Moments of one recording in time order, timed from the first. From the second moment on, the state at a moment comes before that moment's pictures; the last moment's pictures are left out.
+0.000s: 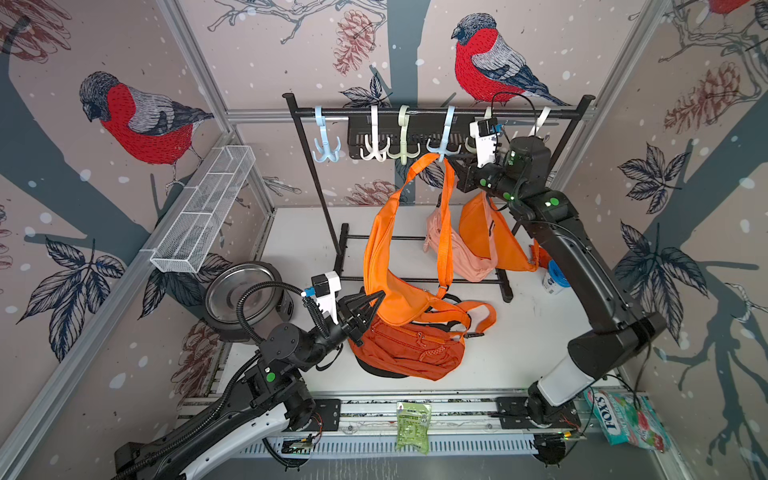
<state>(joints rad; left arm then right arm) -0.92 0.47 0.47 0.22 0.04 -0.52 0.45 1.61 1.93 -0.41 -0.25 0.10</state>
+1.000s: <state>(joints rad) -0.92 0.60 0.45 0.19 0.00 -0.55 0.71 1.14 1.41 -0.38 -0.02 -0.05</state>
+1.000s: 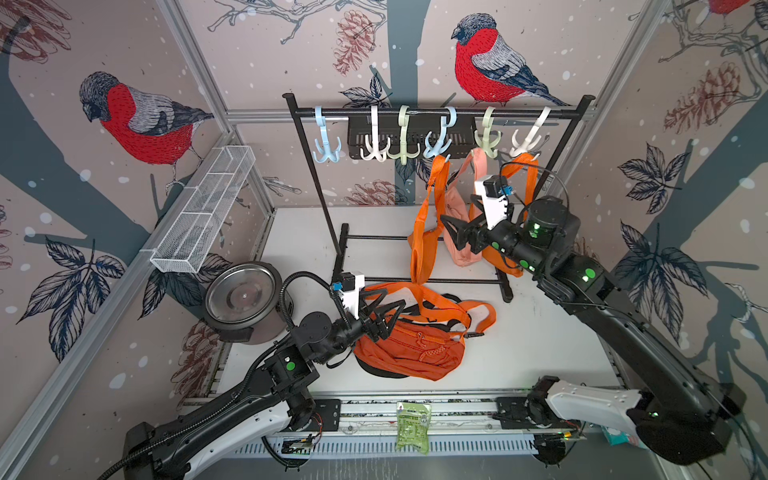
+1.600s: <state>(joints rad) -0.87 0.58 0.48 0.02 -0.29 -0.63 1.03 1.13 1.09 -0.54 -0.09 -0.11</state>
